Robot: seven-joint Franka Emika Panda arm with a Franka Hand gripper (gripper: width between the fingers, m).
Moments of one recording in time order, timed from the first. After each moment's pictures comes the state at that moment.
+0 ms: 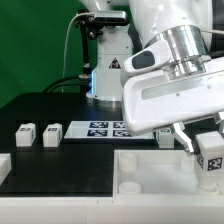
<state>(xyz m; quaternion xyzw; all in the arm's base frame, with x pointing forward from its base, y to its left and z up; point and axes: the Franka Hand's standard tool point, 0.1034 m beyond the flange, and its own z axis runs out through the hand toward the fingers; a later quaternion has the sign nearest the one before) 0.629 0.106 0.088 -0.95 -0.06 -0.30 0.11</state>
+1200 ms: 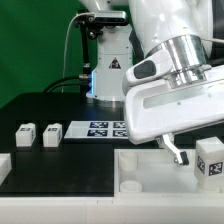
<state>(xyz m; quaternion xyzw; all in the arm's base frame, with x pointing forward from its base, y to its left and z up) 0.626 0.108 0.078 -0.95 -0.05 -0.30 0.11</state>
